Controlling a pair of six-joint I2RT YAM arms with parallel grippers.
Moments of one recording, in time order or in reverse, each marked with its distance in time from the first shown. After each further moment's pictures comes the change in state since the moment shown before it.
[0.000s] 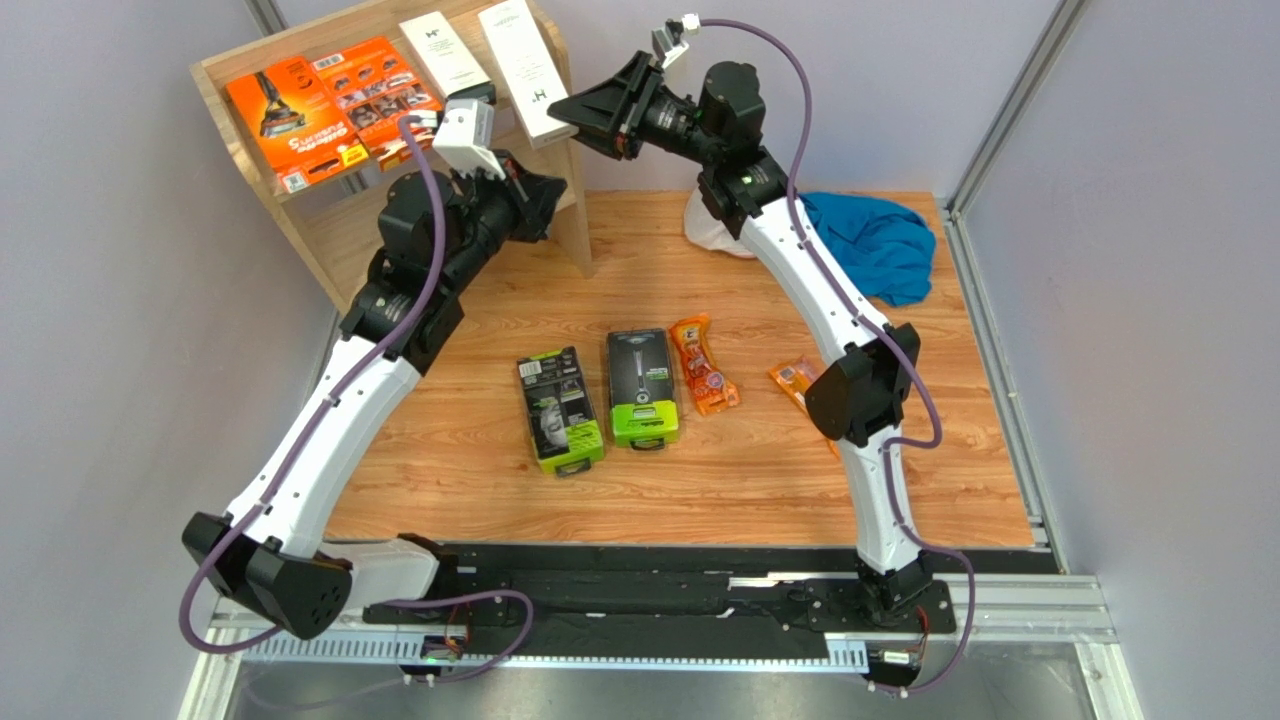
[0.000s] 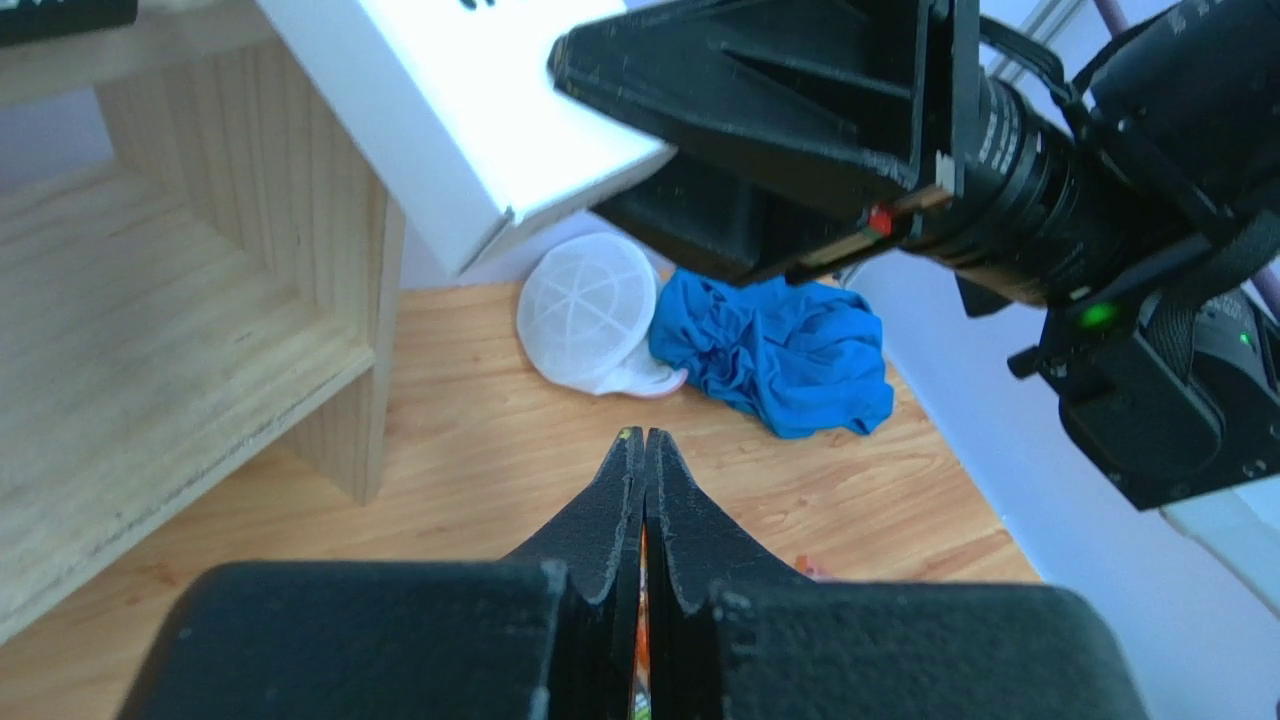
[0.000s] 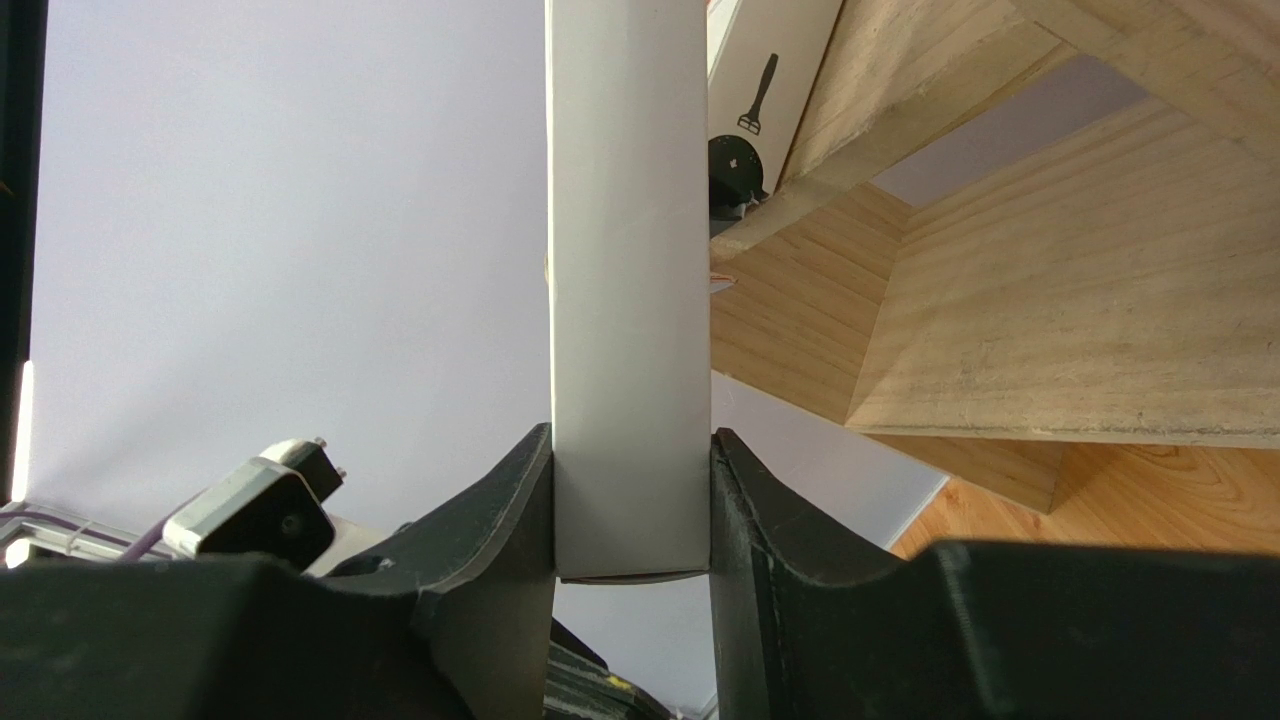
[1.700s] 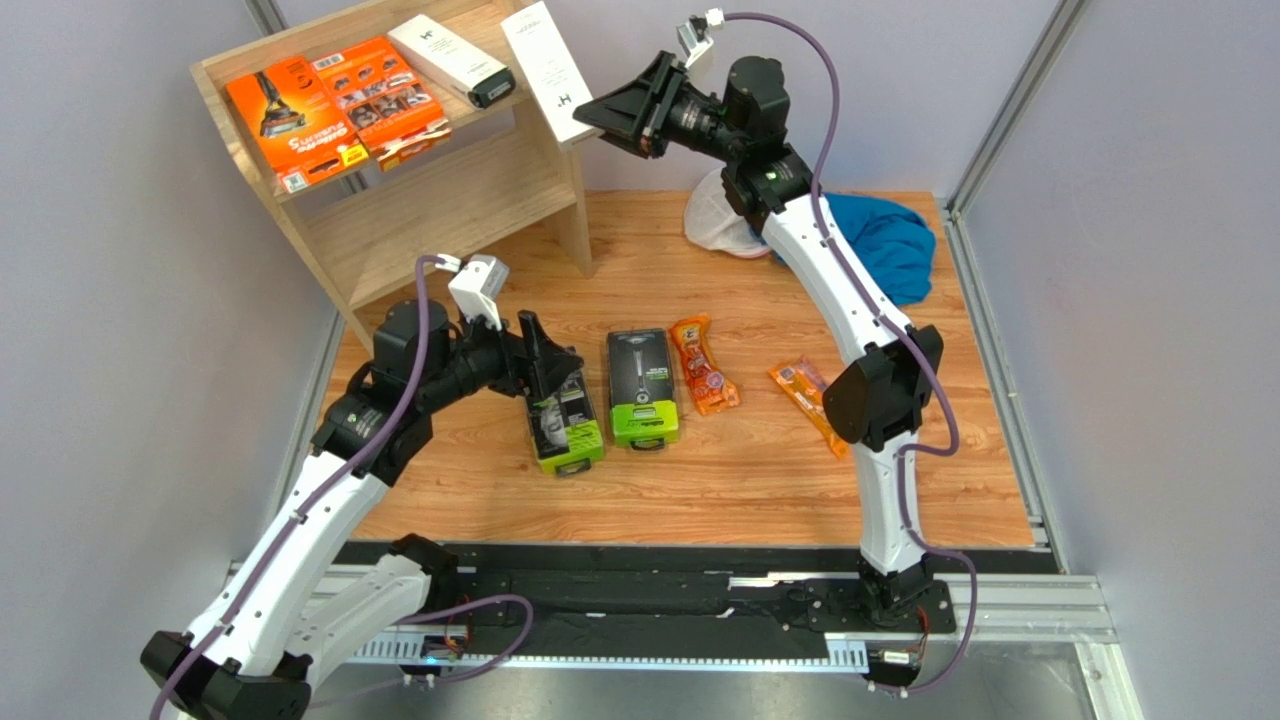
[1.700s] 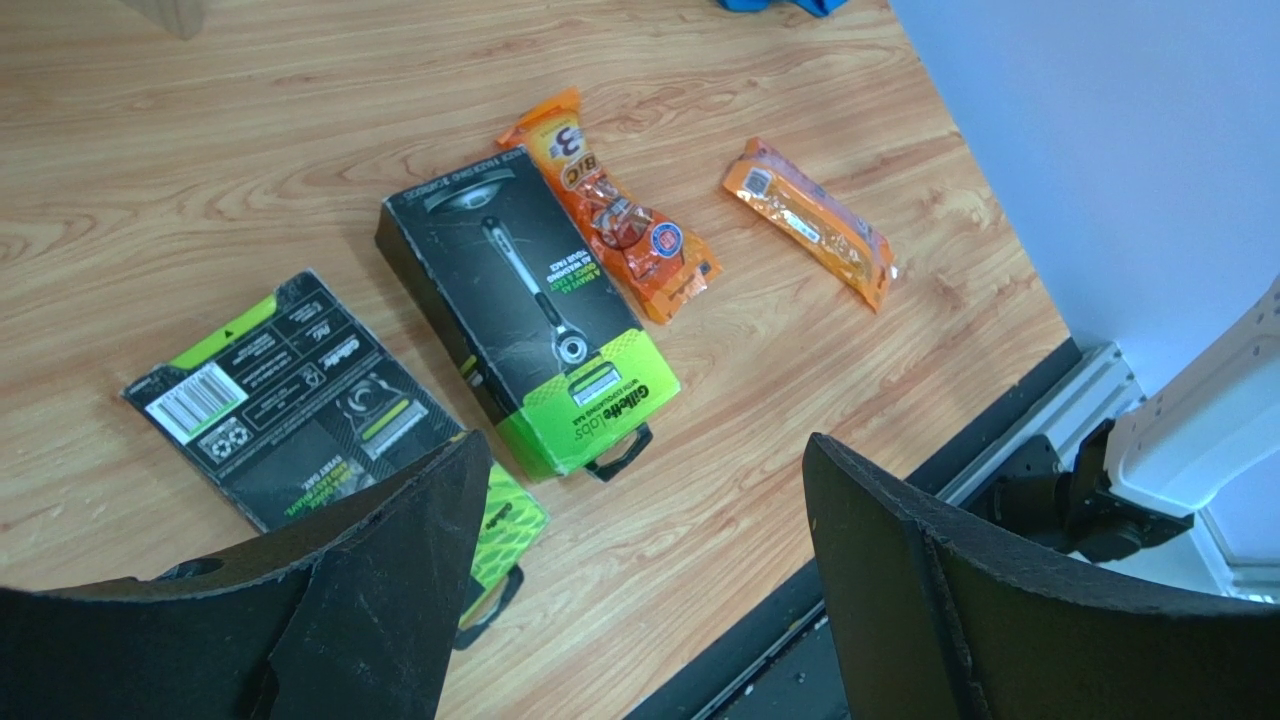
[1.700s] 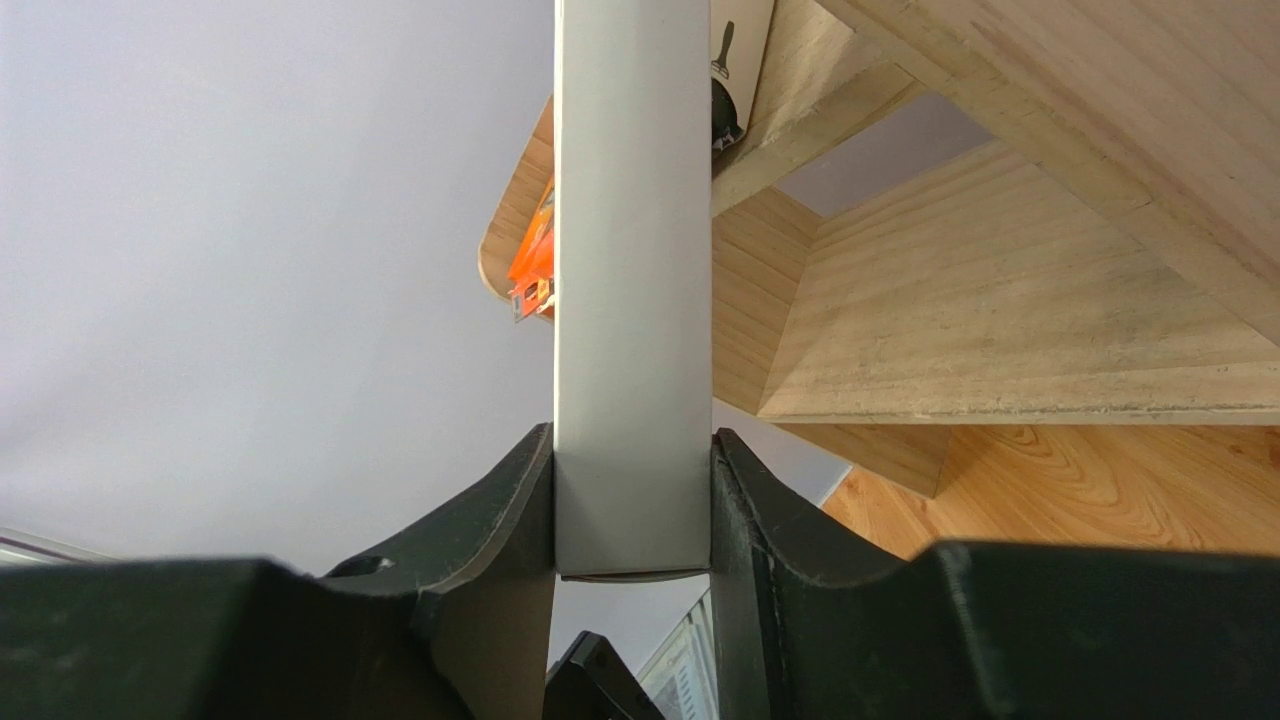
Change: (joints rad) left arm -0.006 -0.386 -0.463 -0.283 0.257 -0.021; right arm -0.051 -0.077 -0.096 -0.045 -0.023 -0.138
